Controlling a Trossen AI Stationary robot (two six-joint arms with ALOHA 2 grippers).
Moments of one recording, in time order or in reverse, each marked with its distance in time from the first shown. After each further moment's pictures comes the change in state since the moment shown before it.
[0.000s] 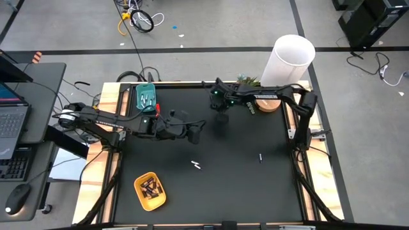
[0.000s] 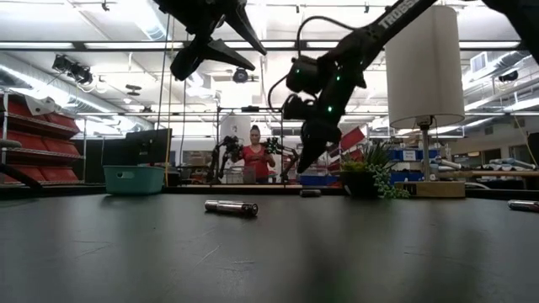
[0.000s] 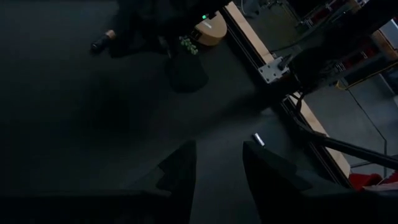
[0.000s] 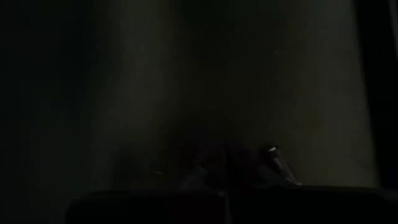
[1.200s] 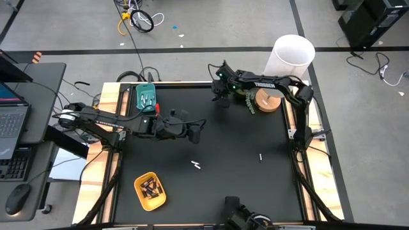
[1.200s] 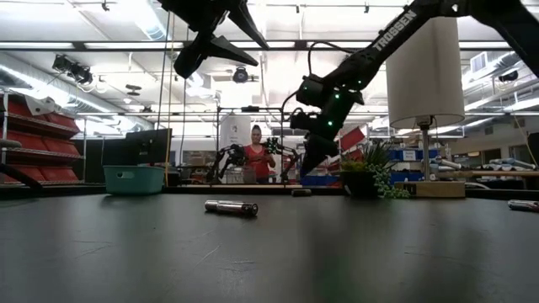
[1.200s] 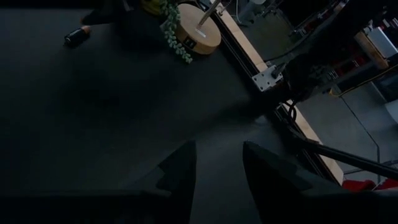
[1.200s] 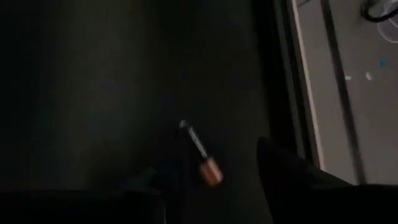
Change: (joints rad) left arm 0.002 0.000 0.000 0.037 -0.015 0.007; right arm -0.207 0.091 0.074 0.099 -0.042 -0.186
